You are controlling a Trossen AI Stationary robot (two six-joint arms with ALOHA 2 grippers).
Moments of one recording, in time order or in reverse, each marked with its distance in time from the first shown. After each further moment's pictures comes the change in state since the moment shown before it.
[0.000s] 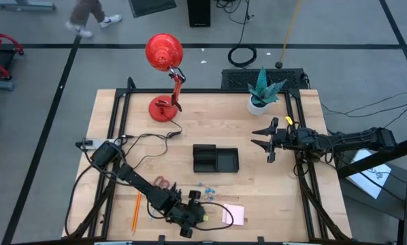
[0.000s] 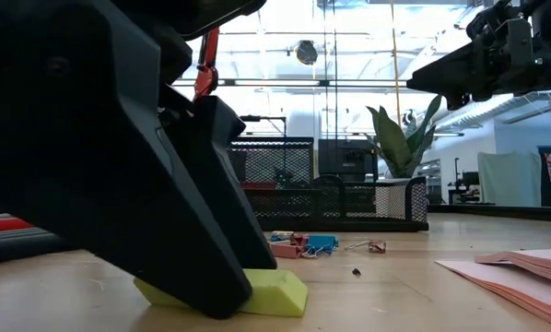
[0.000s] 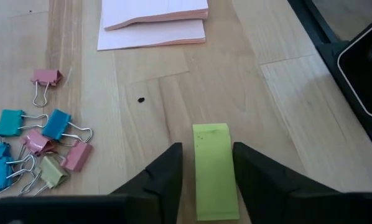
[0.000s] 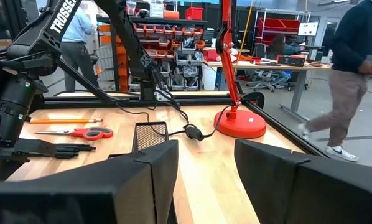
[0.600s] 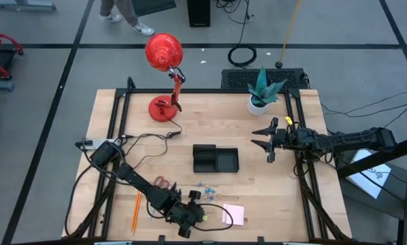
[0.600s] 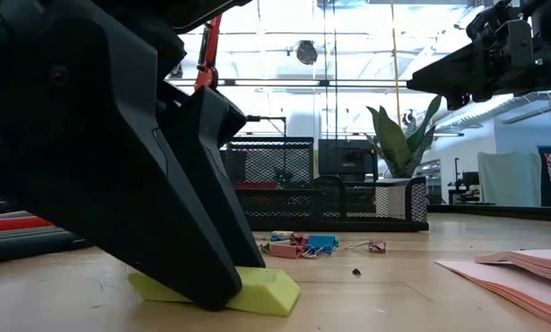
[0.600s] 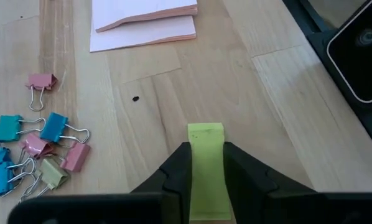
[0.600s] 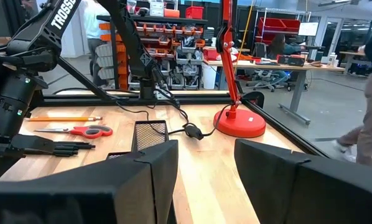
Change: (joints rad) left arm 0.006 -0.026 -0.003 -0.001 0.016 0.061; right arm 0.000 0.001 0.000 -0.004 0.000 -0.007
